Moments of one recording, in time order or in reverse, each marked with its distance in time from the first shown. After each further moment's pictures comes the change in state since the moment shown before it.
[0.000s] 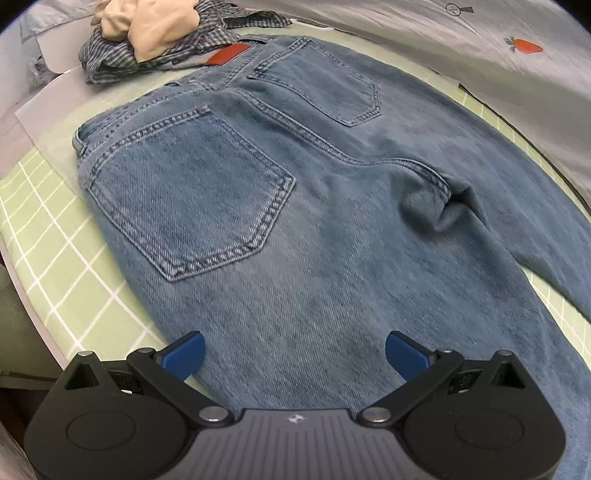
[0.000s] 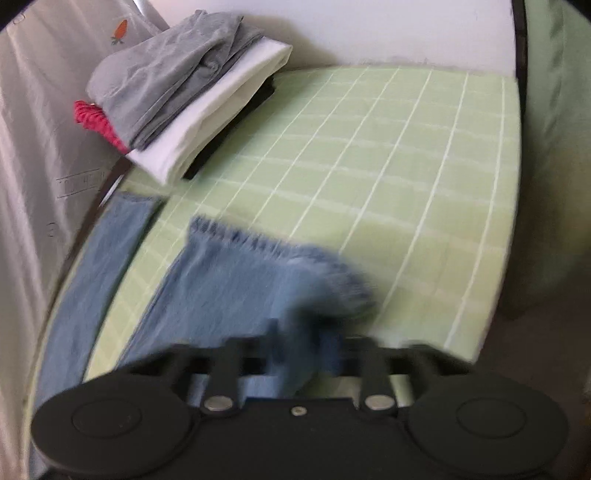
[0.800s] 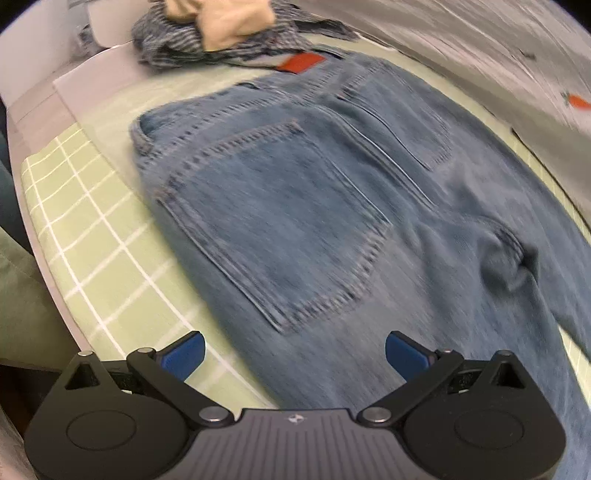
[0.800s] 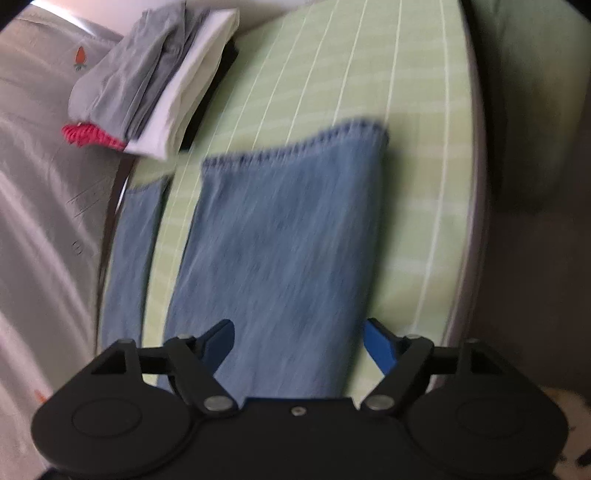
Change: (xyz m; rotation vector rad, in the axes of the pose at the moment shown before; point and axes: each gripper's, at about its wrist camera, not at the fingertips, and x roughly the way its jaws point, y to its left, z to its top) left arm 0.002 0.075 0.026 -0.161 -0.019 0.017; right arm -0.007 -0.014 -0.062 0.307 0.181 0.146
